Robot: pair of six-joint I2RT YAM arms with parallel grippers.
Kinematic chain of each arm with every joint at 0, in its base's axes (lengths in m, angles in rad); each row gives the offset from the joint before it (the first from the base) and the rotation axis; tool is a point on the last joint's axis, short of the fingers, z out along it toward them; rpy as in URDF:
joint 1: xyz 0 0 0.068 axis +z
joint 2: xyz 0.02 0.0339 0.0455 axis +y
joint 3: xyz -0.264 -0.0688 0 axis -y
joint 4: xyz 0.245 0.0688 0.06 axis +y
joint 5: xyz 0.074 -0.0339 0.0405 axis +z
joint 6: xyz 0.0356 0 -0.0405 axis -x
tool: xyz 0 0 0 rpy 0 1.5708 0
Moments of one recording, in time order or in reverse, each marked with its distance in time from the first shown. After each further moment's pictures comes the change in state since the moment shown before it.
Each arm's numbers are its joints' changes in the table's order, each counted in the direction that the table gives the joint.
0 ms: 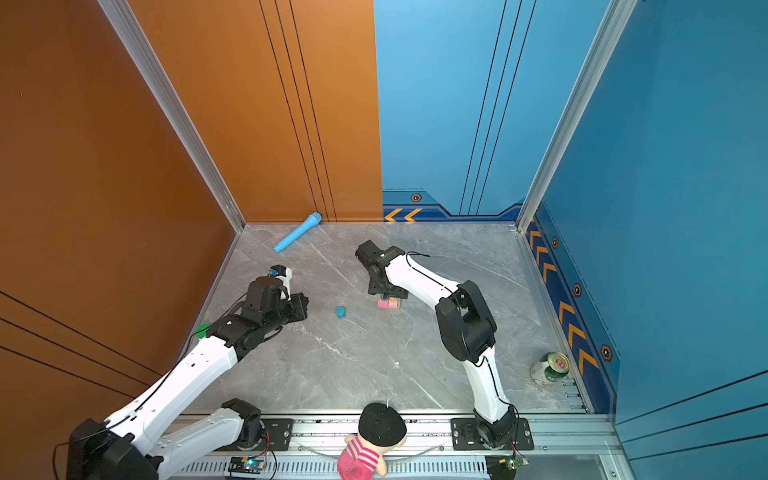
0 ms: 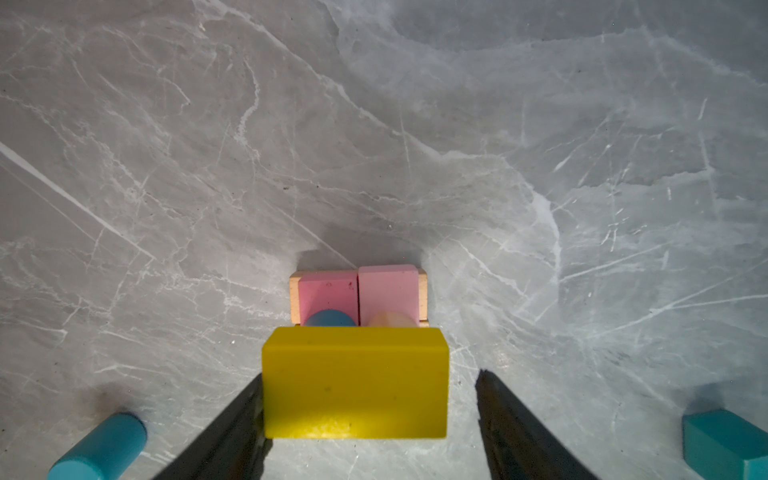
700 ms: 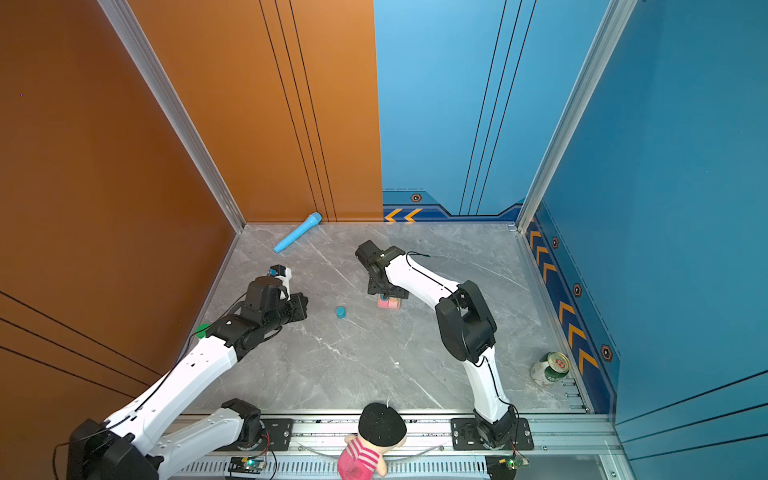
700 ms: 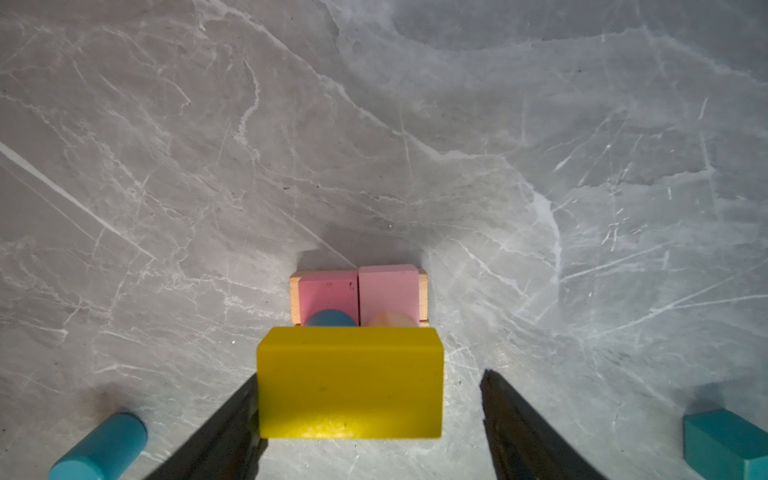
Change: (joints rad) left arm 0.004 0.000 0.000 0.000 0.000 0.000; right arm 0.000 0.000 0.000 0.000 0.000 0.000
